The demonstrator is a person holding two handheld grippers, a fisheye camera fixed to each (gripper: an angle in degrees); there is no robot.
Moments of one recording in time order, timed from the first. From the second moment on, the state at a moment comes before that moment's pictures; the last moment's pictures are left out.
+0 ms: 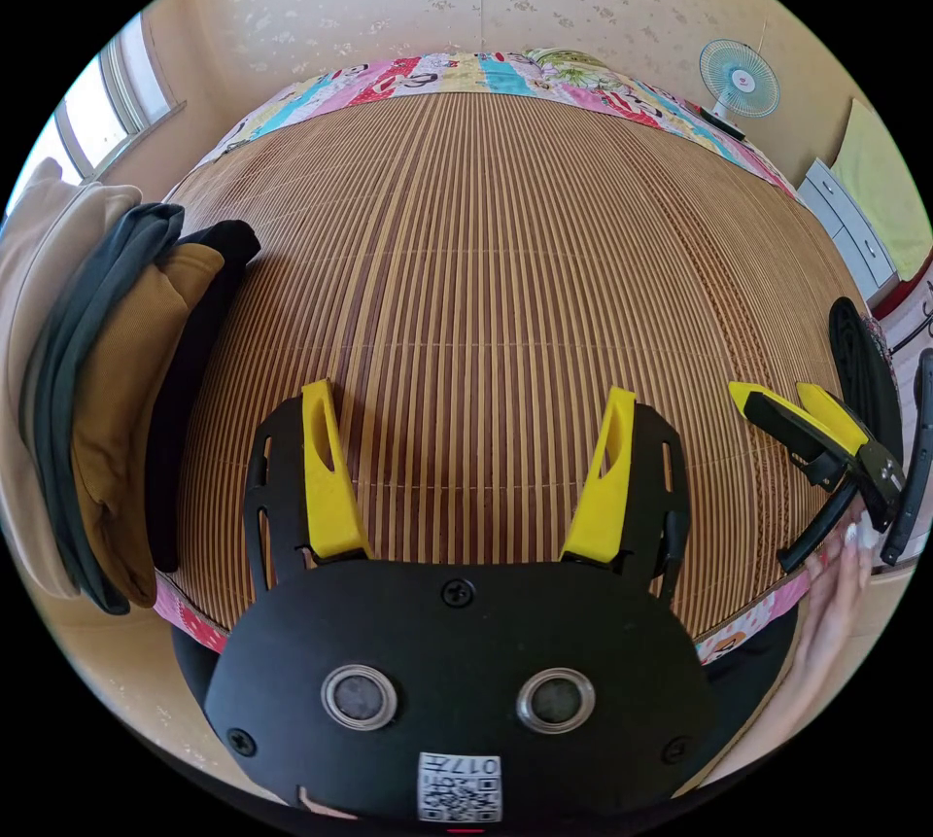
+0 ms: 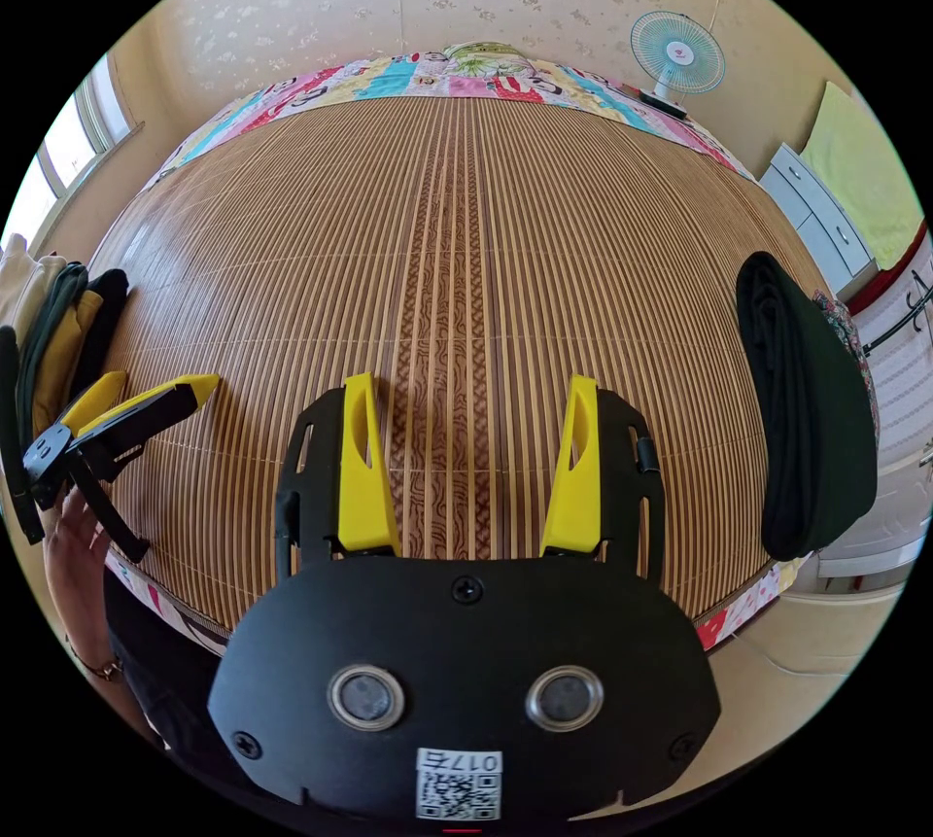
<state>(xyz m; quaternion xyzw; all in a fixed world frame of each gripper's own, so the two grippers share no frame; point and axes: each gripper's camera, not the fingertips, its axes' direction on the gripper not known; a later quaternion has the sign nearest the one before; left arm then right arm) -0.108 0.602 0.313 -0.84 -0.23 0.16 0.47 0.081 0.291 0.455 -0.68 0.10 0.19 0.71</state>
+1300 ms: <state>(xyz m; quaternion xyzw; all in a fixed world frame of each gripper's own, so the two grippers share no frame) -0.137 0.402 0.309 -0.79 0.03 -0.08 0.60 0.096 0.198 0.343 -0.48 -0.08 0.40 0.78</state>
